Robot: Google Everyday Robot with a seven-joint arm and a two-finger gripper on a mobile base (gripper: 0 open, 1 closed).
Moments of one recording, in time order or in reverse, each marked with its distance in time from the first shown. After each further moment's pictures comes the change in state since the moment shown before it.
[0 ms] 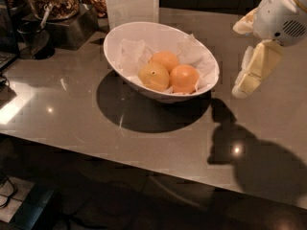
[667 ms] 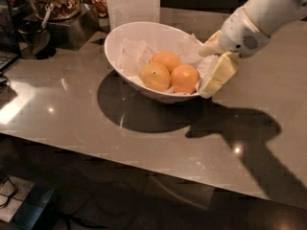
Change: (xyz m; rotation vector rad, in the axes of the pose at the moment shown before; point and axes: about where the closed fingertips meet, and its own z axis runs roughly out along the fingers) arm -0.024 -0.014 0.073 -0.177 -0.147 -0.001
